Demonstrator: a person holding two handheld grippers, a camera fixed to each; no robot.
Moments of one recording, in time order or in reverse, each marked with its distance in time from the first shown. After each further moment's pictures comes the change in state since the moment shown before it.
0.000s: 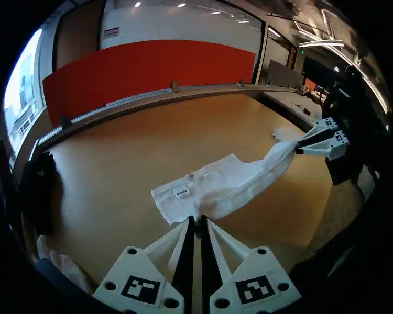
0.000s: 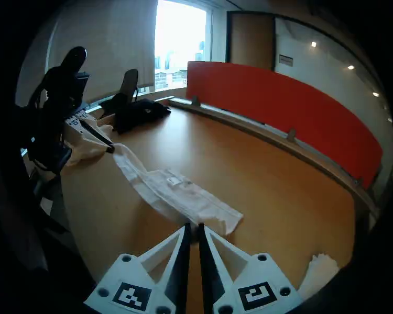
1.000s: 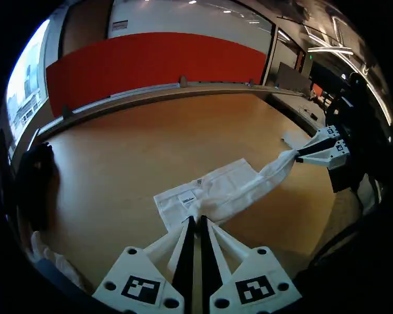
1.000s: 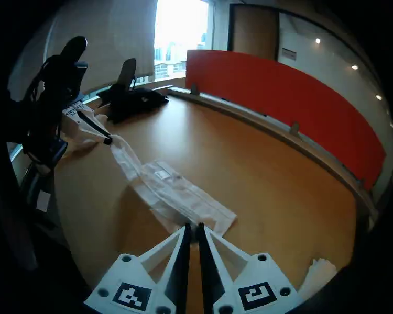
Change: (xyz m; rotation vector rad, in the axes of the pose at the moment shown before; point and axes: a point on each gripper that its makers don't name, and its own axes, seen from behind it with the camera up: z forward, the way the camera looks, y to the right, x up) left arm 0.002 -0.020 0.036 0.019 -0.021 -0.060; right arm -0.013 0.022 0.037 -0.003 -0.070 -0.009
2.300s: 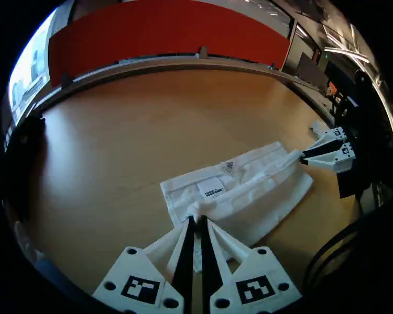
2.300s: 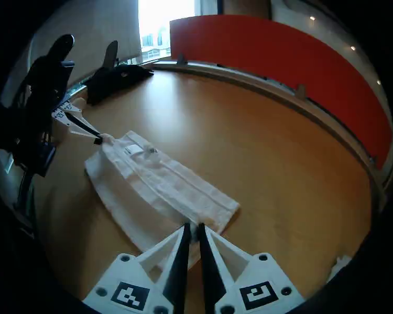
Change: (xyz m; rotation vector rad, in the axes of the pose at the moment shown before) left arm -0.046 -0.042 0.101 0.046 -0.111 -0.077; right arm -0.056 0.034 0.094 0.001 -0.132 0.074
